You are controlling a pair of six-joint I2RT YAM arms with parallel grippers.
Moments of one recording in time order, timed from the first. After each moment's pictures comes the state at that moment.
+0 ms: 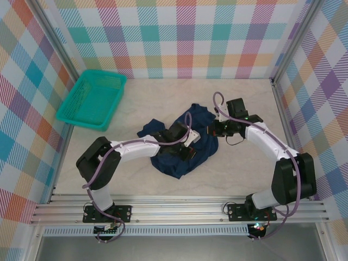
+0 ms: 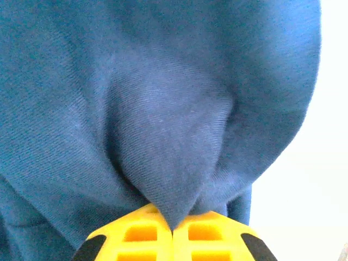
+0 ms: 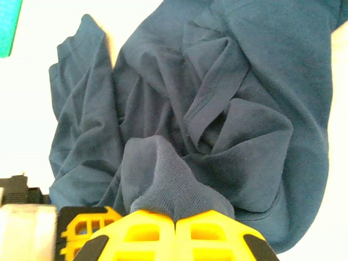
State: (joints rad) left arm -0.84 1.78 1.11 -0.24 0.31 -0.18; right arm 0.29 1.45 1.04 -0.59 -0.44 0.27
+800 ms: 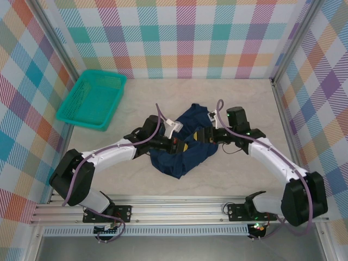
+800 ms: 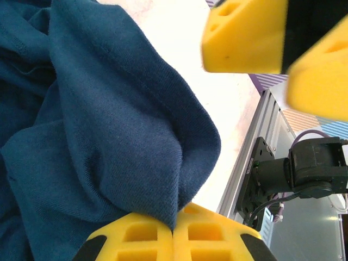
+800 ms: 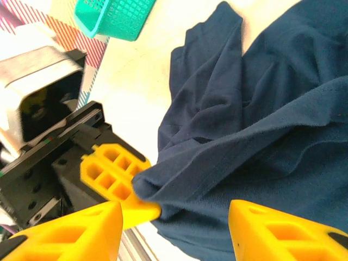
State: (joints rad) left arm -0.68 1.50 0.88 -0.03 0.65 -0.42; right arm 0.38 1.27 0.86 -0.34 -0.73 0.42
